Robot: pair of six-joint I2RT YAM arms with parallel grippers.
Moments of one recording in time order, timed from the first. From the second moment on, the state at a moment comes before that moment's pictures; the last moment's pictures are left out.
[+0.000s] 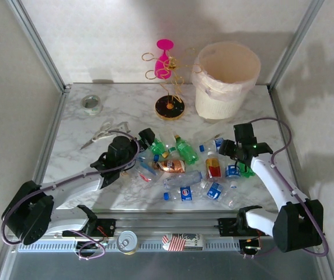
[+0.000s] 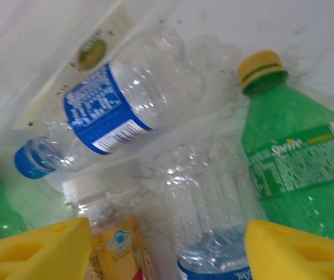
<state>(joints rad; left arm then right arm) -0.62 1.24 0.55 0.35 -0.23 -0.90 0.21 1.16 0.81 -0.71 0.10 0.49</state>
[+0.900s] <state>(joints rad) -0.63 1.15 0.50 0.34 -0.32 -0.90 0.24 1.37 0.75 -0.60 0.19 0.51</state>
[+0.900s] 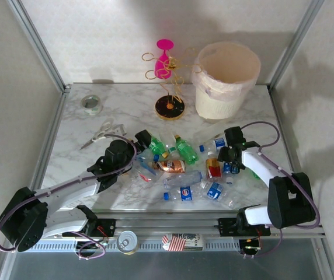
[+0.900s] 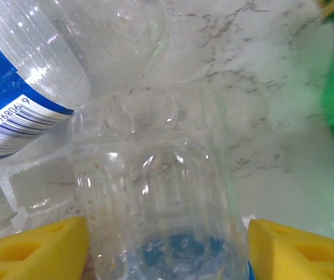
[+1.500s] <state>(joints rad) -0.63 1.03 0.45 0.31 -0.40 -0.89 0.25 1.40 0.74 -0.59 0.19 0.51</state>
